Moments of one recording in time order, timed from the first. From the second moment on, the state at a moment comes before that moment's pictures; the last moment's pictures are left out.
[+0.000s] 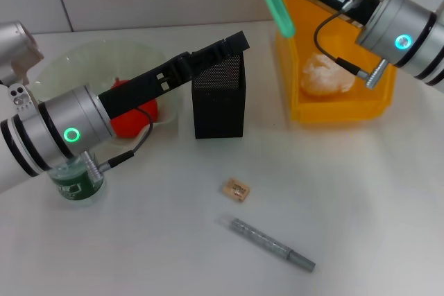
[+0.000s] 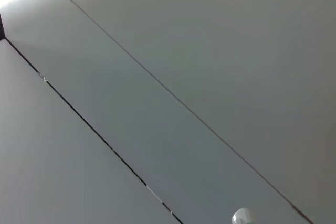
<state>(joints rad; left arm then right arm) -0.65 -2.08 1.41 0.32 0.92 1.37 -1.71 0.72 2.08 -0.81 -0.35 -1.25 -1.42 1.68</state>
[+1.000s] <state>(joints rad) -0.66 -2.08 1.48 0.34 0.85 1.38 -1.69 0.76 2.09 -0.82 -0.31 -1.24 -1.39 1.66</state>
